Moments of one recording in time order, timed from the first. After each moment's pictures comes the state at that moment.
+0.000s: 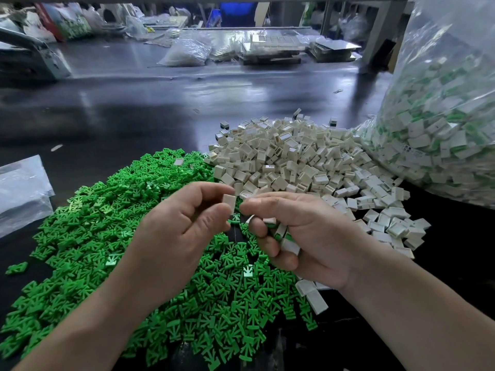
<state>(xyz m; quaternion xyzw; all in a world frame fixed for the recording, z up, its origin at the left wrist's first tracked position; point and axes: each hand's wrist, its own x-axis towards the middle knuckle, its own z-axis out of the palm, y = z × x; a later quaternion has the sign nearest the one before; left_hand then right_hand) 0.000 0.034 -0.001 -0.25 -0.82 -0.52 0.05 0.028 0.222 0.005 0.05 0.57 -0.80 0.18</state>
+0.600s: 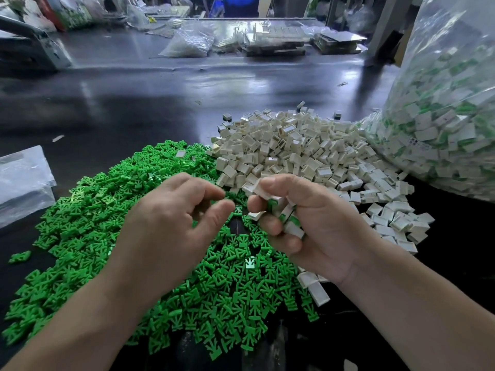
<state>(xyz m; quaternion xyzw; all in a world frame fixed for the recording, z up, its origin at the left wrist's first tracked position) -0.001 0.025 0.000 -0.27 -0.90 -0.29 0.18 0.028 0.218 0.007 0.06 0.51 -0.84 0.15</state>
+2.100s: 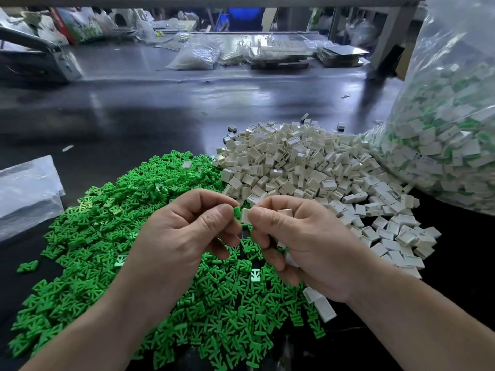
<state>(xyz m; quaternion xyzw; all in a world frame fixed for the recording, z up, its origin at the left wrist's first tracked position) -0.001 0.029 -0.009 -0.17 -0.68 -0.71 -0.09 0.034 0.216 0.004 -0.02 0.66 -0.74 0.12</state>
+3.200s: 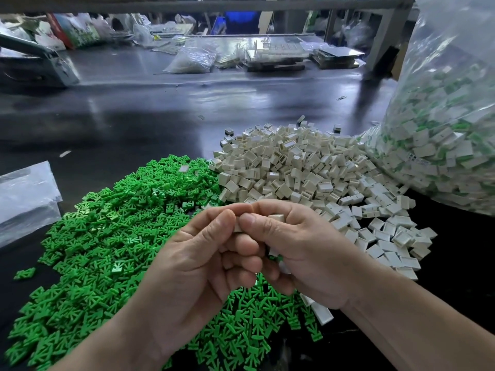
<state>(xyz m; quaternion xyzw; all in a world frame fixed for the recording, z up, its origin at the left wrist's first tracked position) 0.014 0.047 -0.005 -0.10 -0.40 -0.86 -0.29 0.037 0.211 0.005 -0.06 0.63 -0.76 0.14</state>
